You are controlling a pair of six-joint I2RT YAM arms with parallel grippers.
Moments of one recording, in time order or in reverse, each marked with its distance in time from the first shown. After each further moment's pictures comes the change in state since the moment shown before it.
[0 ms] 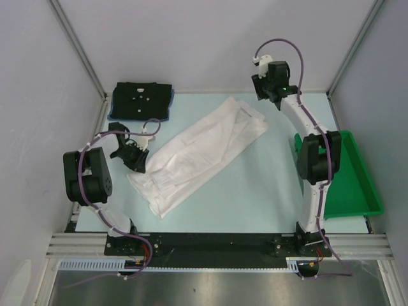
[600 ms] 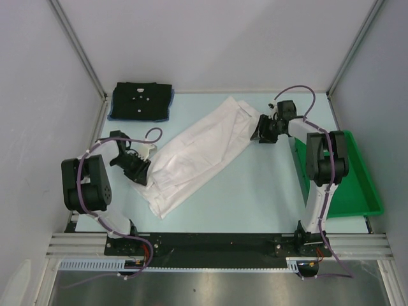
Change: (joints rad) left arm -0.006 -0.100 -0.116 -0.095 -0.002 0.024; right arm -0.129 -0.078 -0.554 -0.010 -0.477 0.592
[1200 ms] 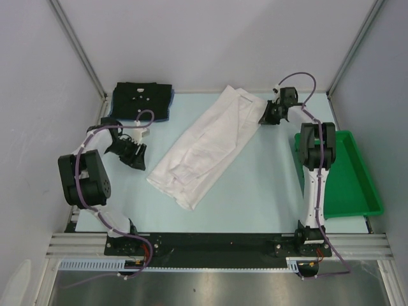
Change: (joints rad) left arm 0.053 0.040 0.211 -0.054 0.073 -0.033; right arm -0.051 0.299 0.391 -0.004 0.046 0.002
